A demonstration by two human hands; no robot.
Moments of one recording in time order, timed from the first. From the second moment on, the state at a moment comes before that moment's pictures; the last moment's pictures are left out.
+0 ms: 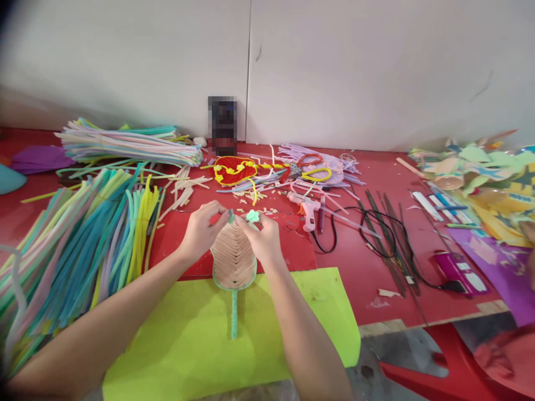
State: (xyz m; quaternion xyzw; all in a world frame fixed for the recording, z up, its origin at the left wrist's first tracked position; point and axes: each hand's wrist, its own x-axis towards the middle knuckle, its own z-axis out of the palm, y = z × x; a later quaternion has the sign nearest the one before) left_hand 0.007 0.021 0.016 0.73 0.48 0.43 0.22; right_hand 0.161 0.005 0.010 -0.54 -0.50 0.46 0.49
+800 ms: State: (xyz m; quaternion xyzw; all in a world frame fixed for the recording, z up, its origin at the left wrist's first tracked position) left_hand 0.006 0.026 0.011 0.71 0.45 0.45 0.31; right_hand 0.165 0.012 0.001 -0.54 -0.47 0.46 0.52
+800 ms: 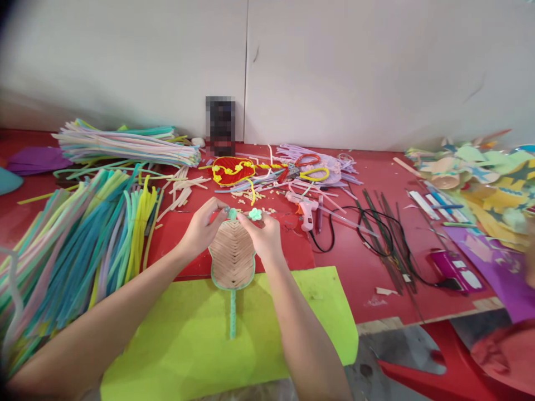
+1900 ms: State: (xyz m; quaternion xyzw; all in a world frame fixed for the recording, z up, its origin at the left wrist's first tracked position) left_hand 0.006 0.029 0.000 0.70 0.45 0.44 0.33; right_hand 0.162 0.014 -0.001 -0.55 -0.49 0.45 0.51
